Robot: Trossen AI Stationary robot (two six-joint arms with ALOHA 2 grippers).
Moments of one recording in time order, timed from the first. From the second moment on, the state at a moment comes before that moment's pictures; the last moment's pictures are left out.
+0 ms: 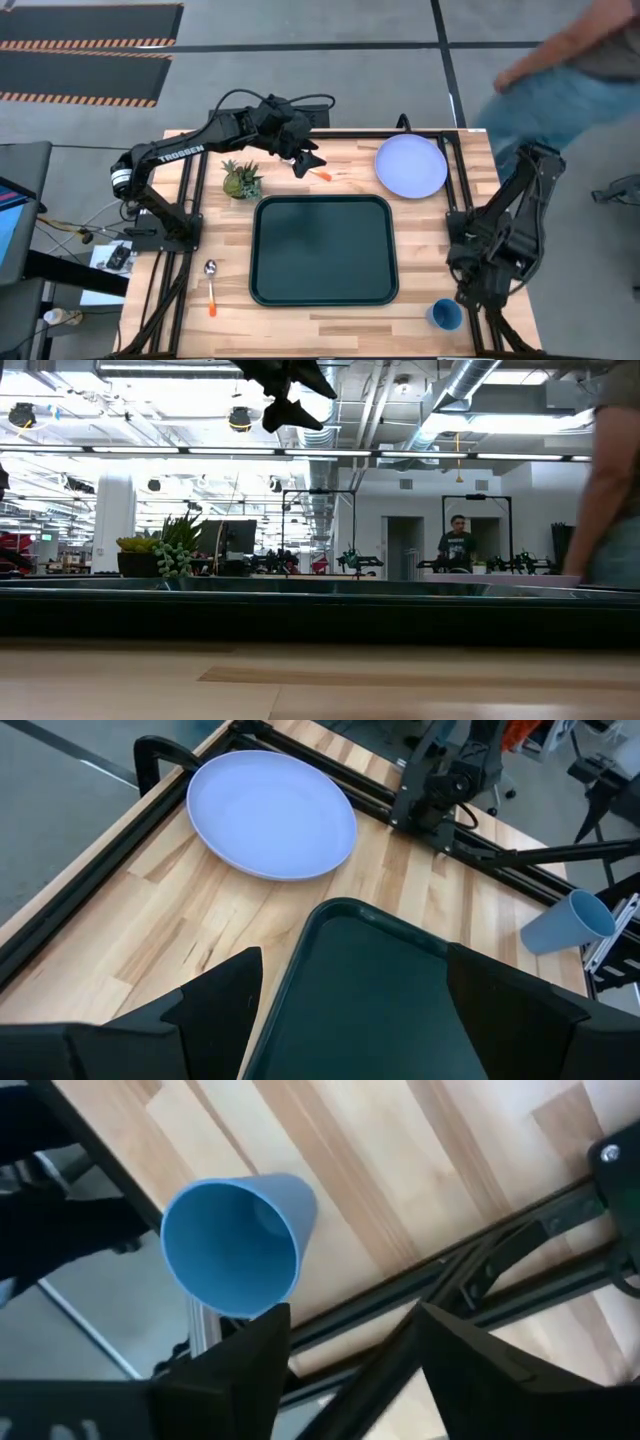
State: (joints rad) left arm 0.38 1.56 1.53 -0.59 0.26 -0.22; right arm 1.05 1.17 1.10 -1.26 -0.06 1.67
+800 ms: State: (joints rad) left arm 0.33 1.56 1.53 -0.59 0.25 -0.23; right arm 1.07 1.22 0.89 -0.99 -0.03 1.65
